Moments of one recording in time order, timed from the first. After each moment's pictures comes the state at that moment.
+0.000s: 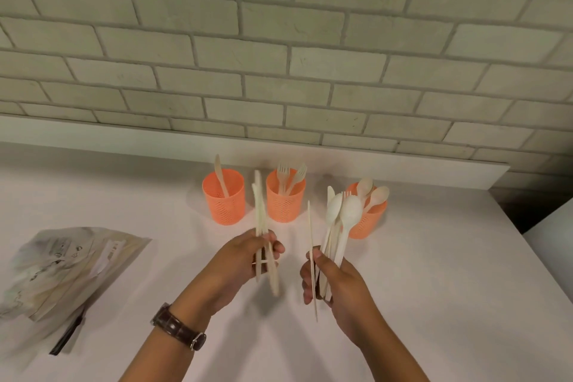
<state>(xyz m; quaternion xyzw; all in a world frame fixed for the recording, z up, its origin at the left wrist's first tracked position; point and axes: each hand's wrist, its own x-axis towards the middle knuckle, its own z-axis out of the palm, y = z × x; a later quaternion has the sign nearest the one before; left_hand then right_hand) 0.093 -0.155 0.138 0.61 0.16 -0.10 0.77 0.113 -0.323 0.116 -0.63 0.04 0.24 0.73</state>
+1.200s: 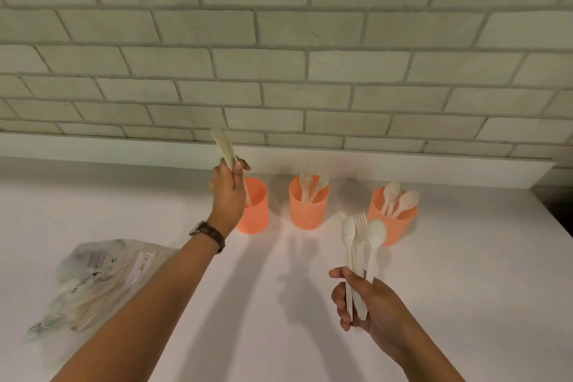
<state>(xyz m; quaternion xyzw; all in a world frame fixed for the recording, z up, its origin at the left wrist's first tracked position) 0.214 -0.057 0.102 0.82 0.14 0.30 0.47 0.122 -0.332 0.094 -0.62 0.04 0.32 0.71</state>
